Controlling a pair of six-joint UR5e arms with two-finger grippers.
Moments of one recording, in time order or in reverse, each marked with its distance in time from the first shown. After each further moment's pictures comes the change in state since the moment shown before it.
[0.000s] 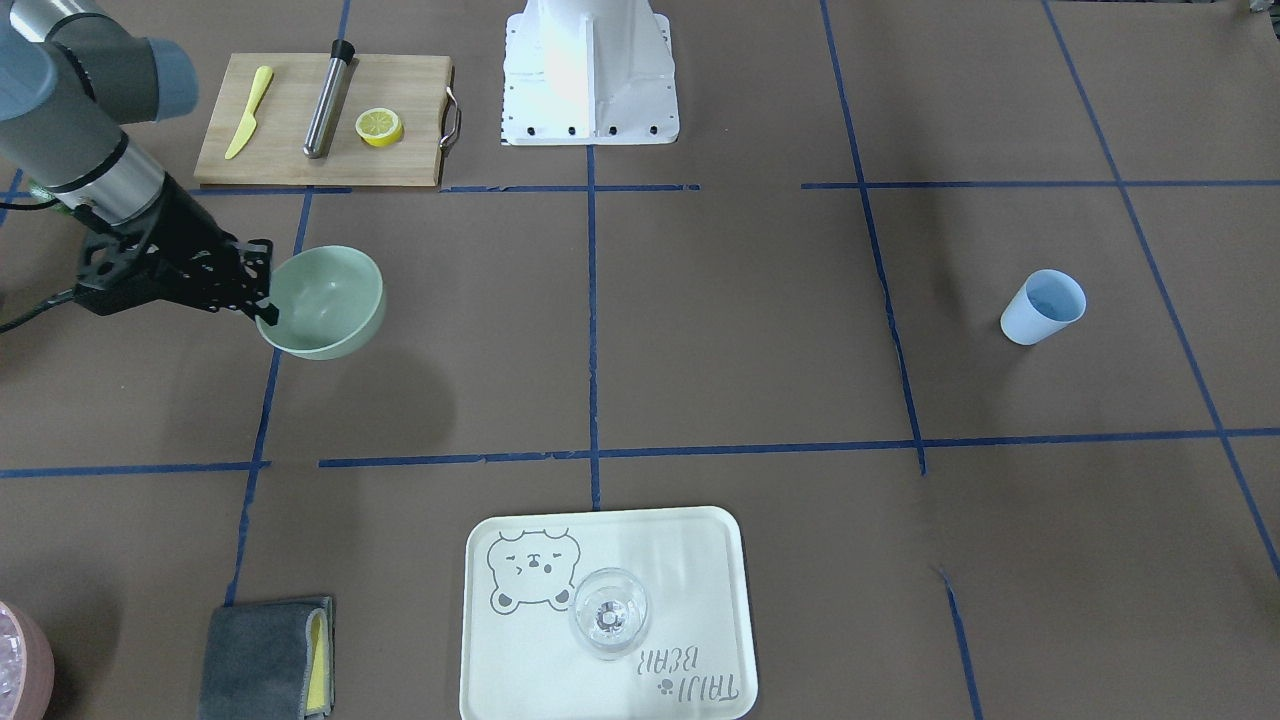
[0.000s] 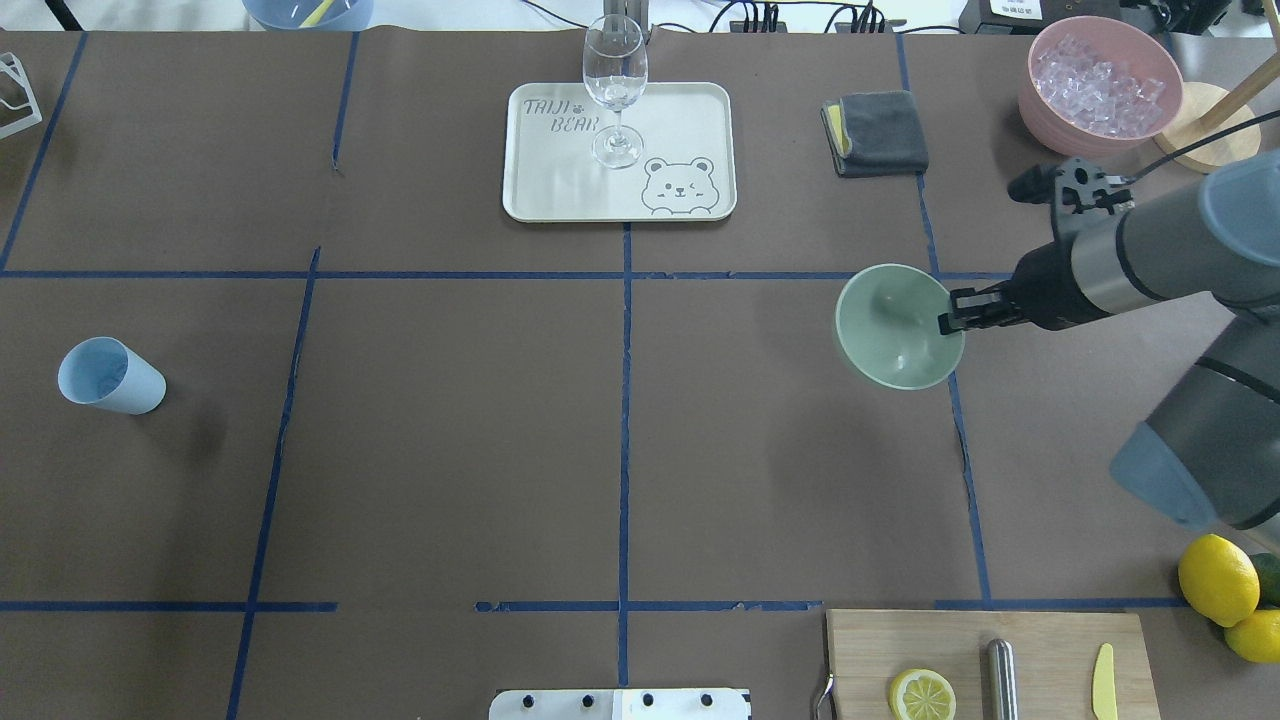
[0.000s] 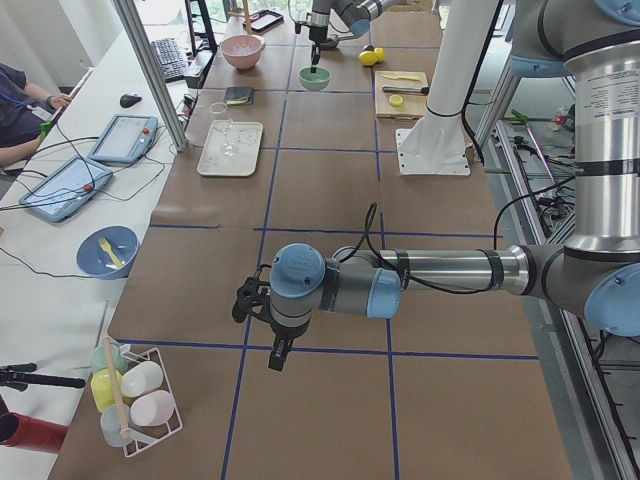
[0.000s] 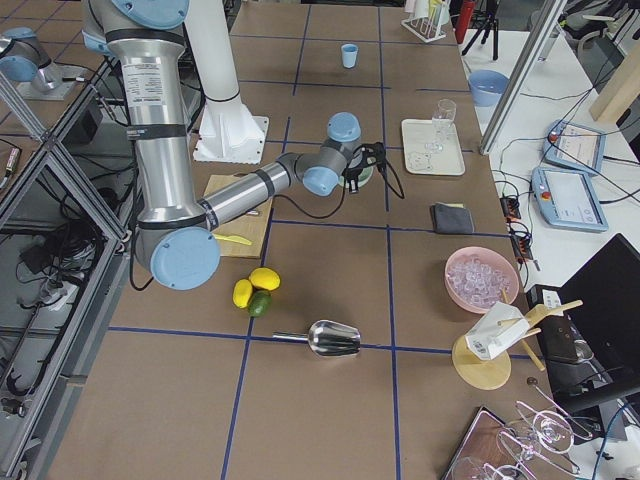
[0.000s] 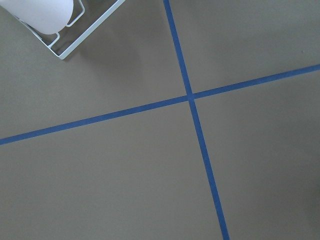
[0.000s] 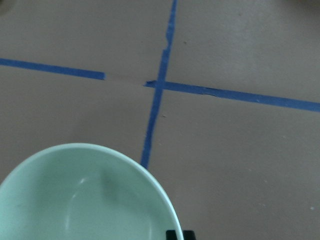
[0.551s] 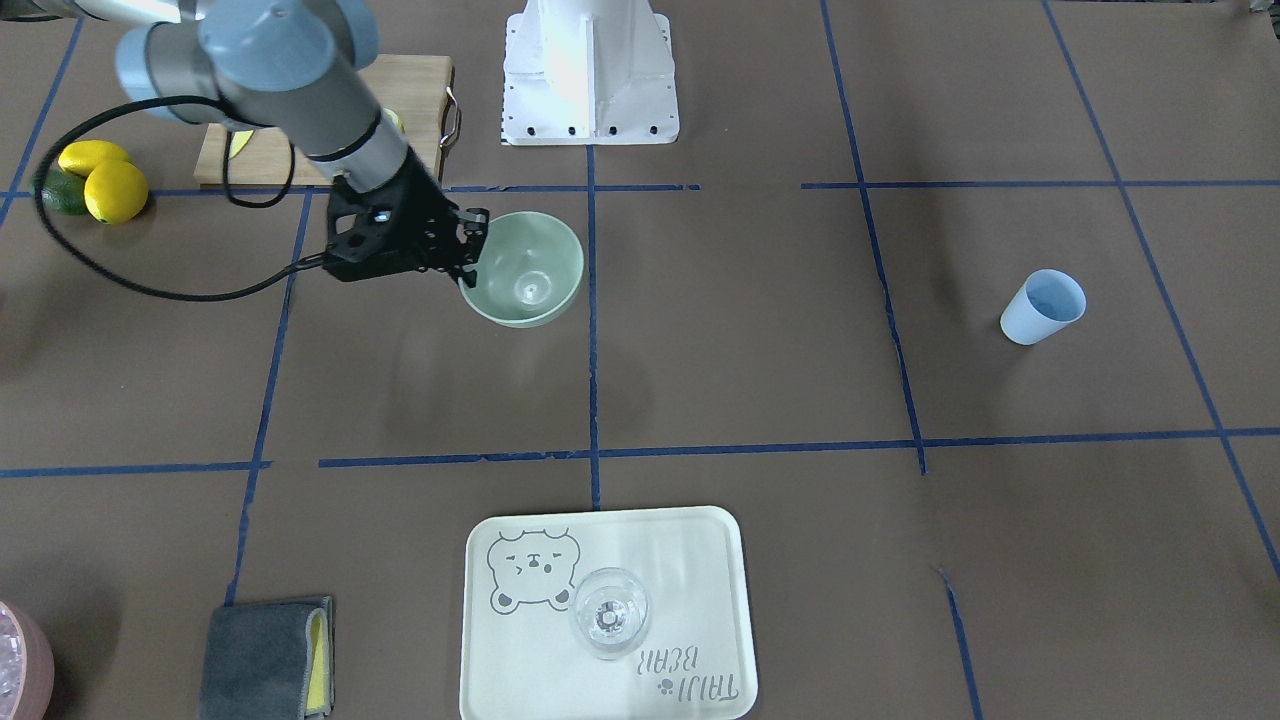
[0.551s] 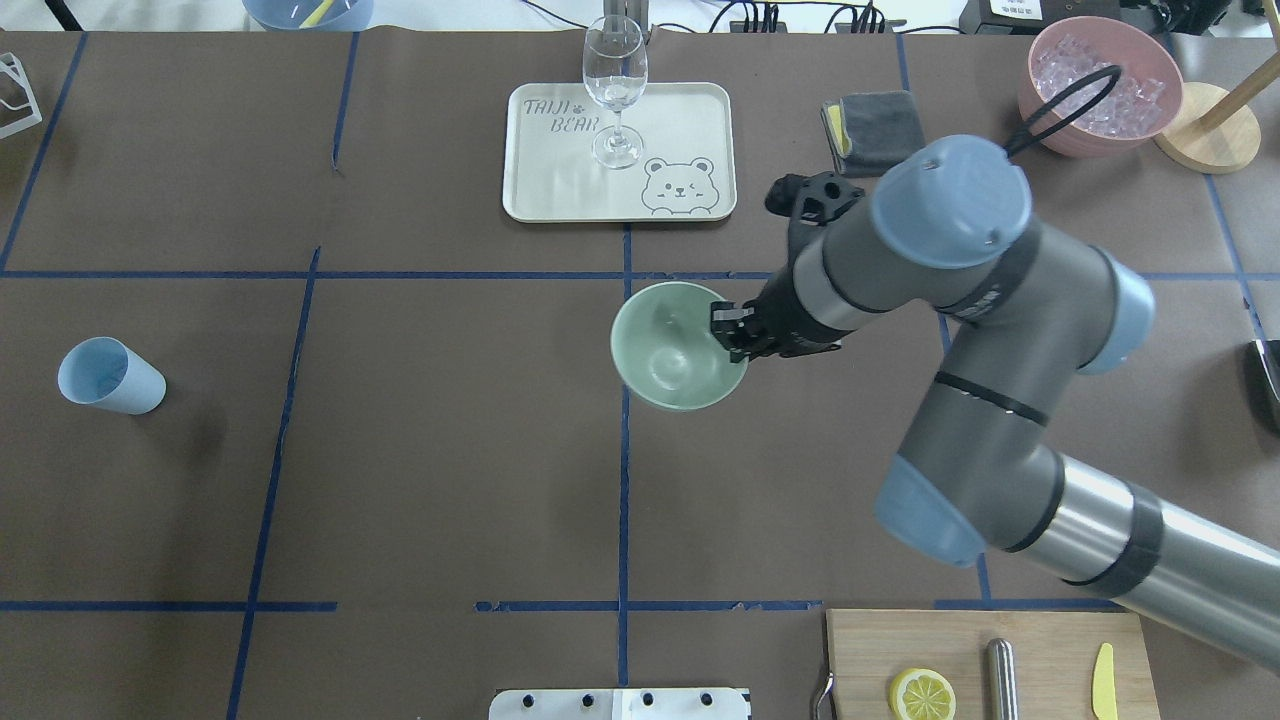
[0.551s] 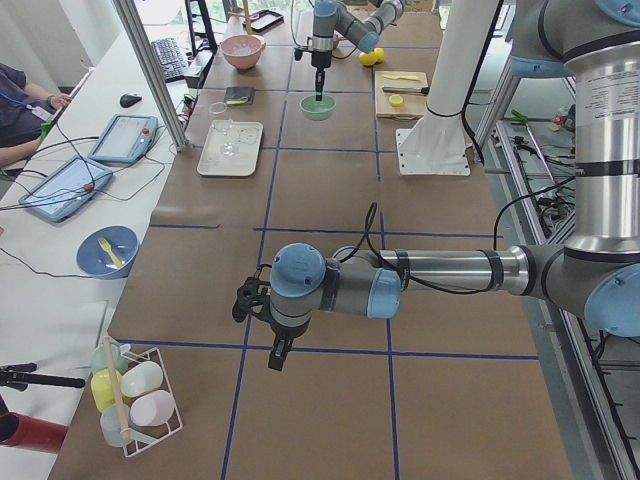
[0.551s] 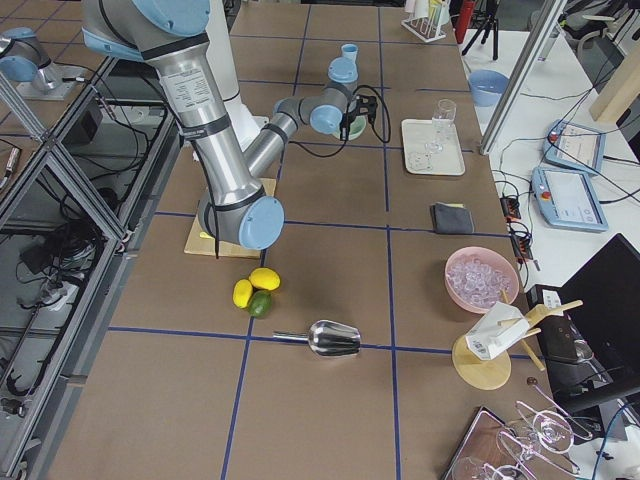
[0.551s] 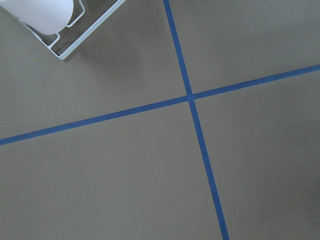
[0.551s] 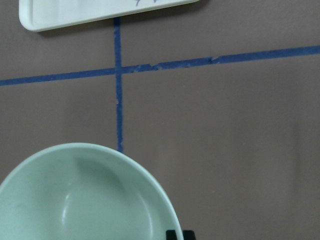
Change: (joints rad) left arm 0.000 0.000 -0.001 -0.001 0.000 0.001; right arm -0.222 0.370 -0.035 -0.335 -0.137 0.271
